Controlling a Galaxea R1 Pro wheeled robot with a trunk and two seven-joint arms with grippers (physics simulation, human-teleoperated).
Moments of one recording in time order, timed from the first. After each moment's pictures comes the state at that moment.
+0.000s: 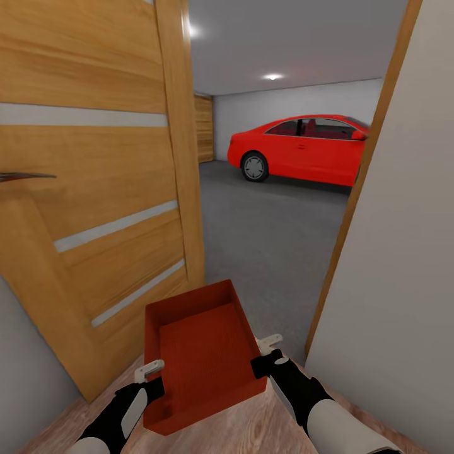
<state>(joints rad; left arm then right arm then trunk) -0.51 -0.04 0.13 -0.52 0.28 0.33 0.19 -0.67 0.14 0.19 -0.39 0.15 0.24 0.01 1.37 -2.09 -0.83</state>
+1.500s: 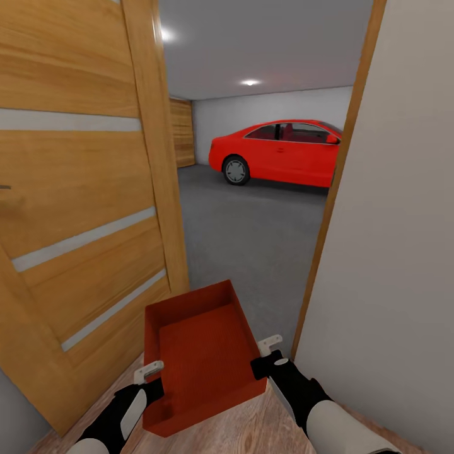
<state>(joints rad) -0.50 -0.04 0.13 -0.52 0.29 0.33 0.18 -0.66 0.15 0.17 -0.39 0.17 0.24 0.01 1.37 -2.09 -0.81</state>
